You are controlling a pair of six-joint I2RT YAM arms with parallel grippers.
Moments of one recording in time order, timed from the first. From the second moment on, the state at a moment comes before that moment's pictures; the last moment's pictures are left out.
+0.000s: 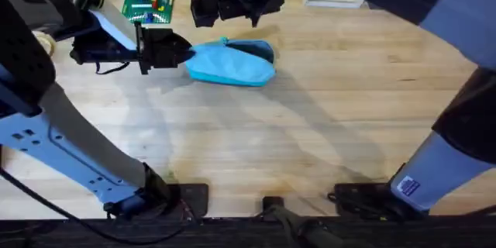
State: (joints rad) left arm 0.41 2.00 1.24 -1.22 1.25 1.94; right arm 0.73 1.97 1.85 -0.88 0.11 0.41
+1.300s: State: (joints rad) left arm 0.41 2.00 1.24 -1.22 1.24 1.94; right arm 0.75 2.07 1.85 -0.87 0.10 0.52
